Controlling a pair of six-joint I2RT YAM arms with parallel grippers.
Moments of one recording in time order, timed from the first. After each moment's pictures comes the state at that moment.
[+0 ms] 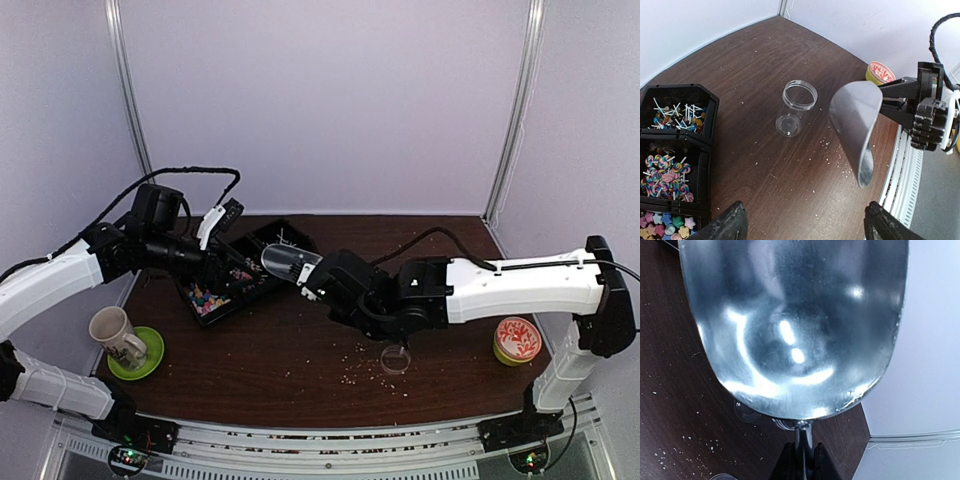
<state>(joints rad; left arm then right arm) -0.57 1.18 1.02 -0.46 0.53 0.03 1.26 1.69 1.39 -0.54 0.86 -0.31</state>
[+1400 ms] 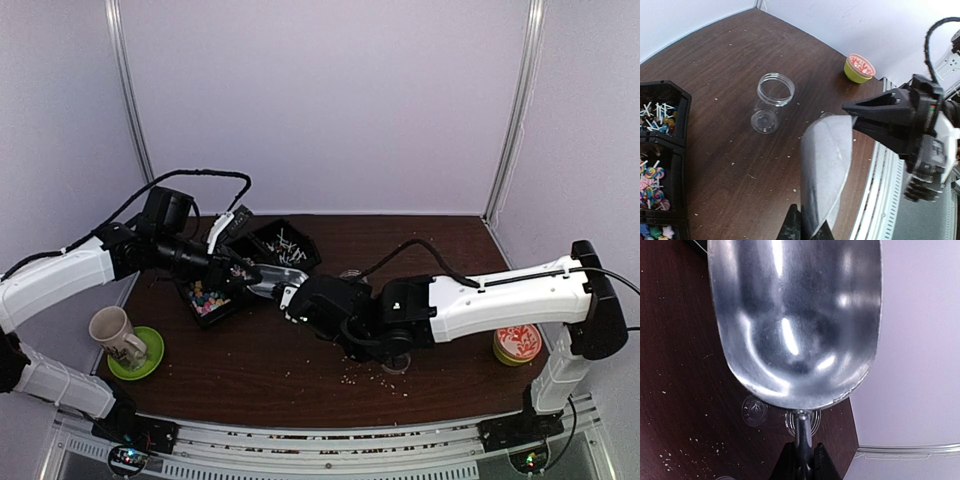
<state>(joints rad) -0.57 1.24 1.02 -0.45 0.69 0.04 1.34 1.75 1.40 -0.51 0.91 -0.38</state>
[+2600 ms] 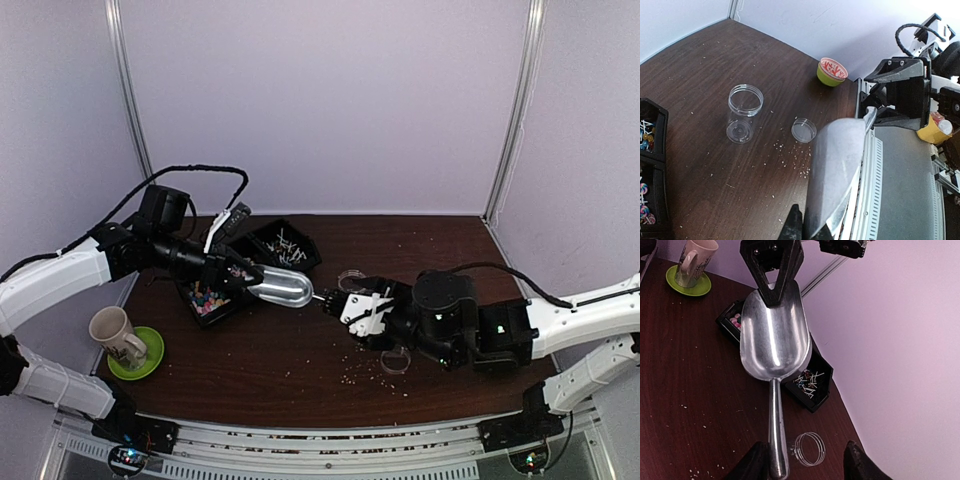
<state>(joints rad) -0.57 1.22 1.02 -0.43 0.80 0.04 1.34 1.26 0.86 0.11 0.56 -0.62</state>
